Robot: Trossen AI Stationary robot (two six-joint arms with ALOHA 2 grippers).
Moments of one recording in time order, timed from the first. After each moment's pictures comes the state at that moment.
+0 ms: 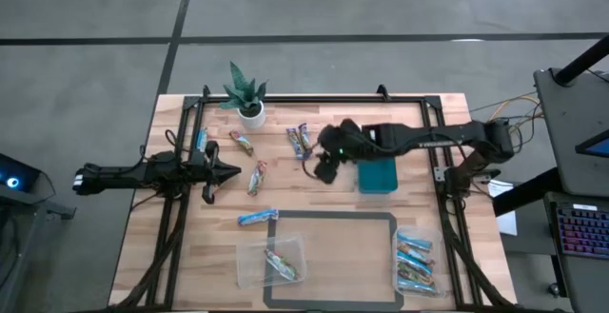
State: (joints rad) left arm 0.00 0.04 0.01 0.03 -0.07 -0.16; right arm -0.02 1.63 1.43 -0.67 0.29 0.43
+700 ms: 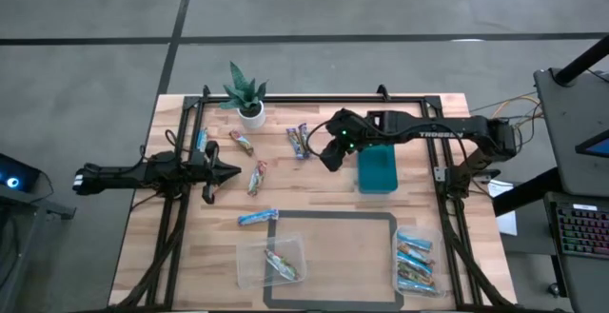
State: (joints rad) left arm 0.00 0.04 0.01 0.03 -0.07 -0.16; right arm -0.16 1.59 1.35 -0.68 0.10 0.52
